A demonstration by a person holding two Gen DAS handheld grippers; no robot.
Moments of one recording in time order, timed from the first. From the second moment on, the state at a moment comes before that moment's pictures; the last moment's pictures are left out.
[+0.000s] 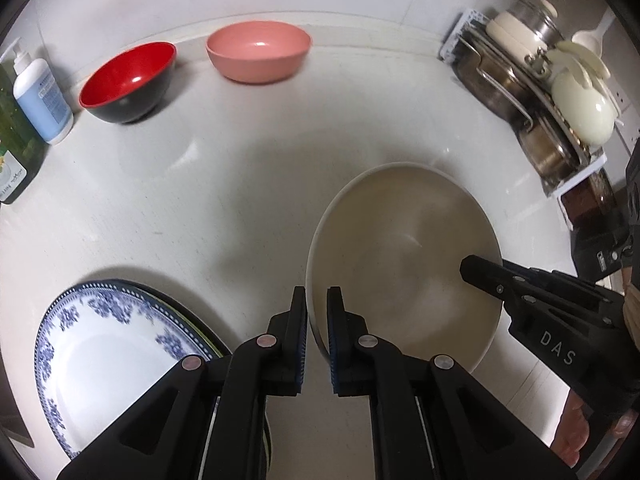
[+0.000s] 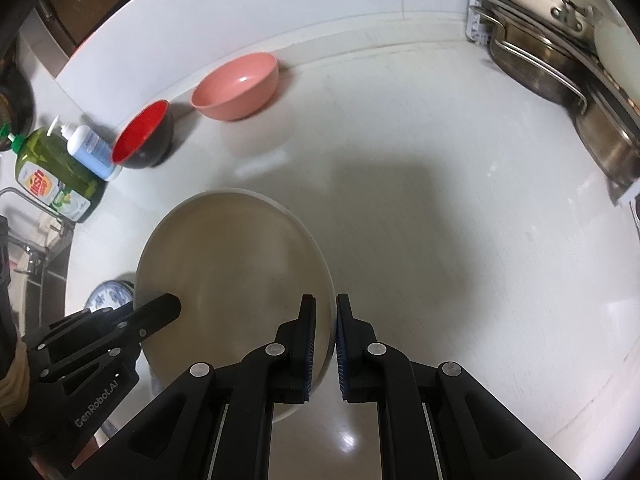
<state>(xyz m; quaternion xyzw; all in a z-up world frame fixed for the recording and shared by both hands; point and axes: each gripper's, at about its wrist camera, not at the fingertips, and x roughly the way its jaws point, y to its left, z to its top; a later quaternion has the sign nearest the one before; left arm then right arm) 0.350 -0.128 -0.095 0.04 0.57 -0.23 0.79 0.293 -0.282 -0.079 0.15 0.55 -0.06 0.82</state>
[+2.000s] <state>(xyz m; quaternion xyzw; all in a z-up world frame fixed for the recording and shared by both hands) 0.331 -0.107 -0.054 0.05 0.50 -0.16 0.85 0.269 -0.278 -0.059 0.11 0.51 -0.06 0.85</state>
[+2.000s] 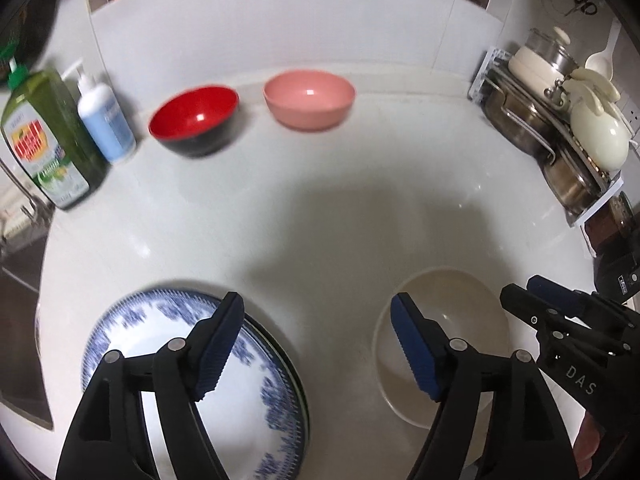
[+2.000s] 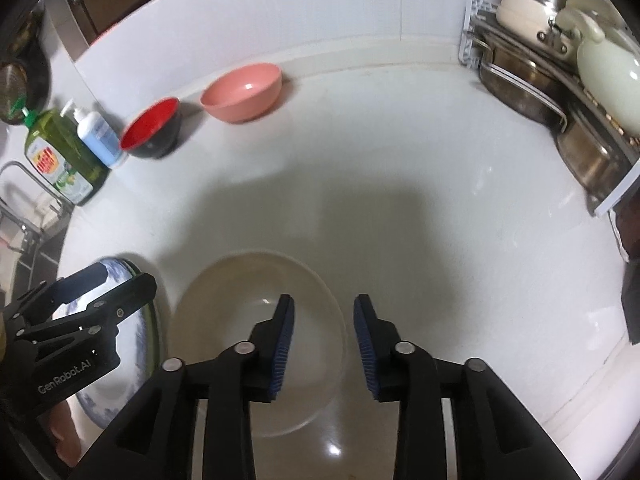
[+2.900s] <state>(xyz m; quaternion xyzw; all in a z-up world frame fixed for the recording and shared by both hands) 0.439 -0.103 0.002 0.10 0.45 -0.18 0.87 0.376 -0.264 -0.013 0.10 0.47 -0.04 0.88</state>
